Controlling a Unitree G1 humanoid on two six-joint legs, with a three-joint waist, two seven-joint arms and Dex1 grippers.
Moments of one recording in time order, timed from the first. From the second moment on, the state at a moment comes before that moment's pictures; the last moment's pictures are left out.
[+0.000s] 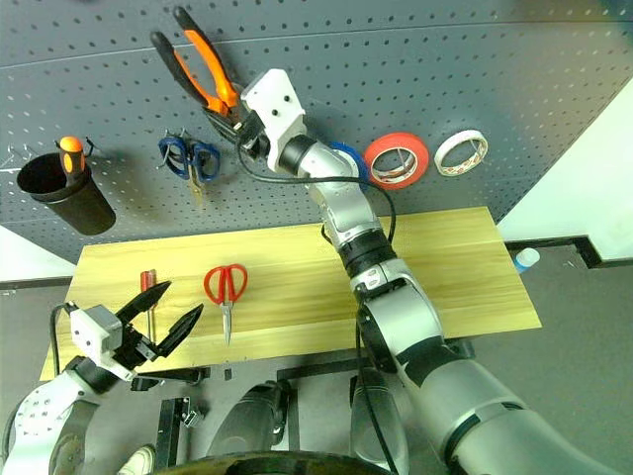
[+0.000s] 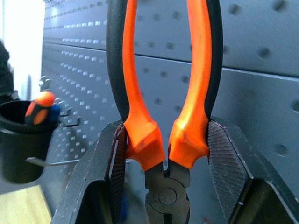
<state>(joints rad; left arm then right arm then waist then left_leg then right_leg) 0.42 0.42 0.25 -0.24 -0.45 -0.19 -0.76 -1.09 0.05 0.08 0.75 0.11 -0.27 0.58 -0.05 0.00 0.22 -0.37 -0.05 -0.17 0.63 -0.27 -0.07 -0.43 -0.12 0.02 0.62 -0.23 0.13</state>
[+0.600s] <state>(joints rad) 0.41 0.42 0.25 -0.30 -0.47 -0.16 -0.77 -1.15 0.05 0.06 0.99 0.05 -0.52 0.54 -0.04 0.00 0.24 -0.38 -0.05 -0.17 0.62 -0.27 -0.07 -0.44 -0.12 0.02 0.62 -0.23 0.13</state>
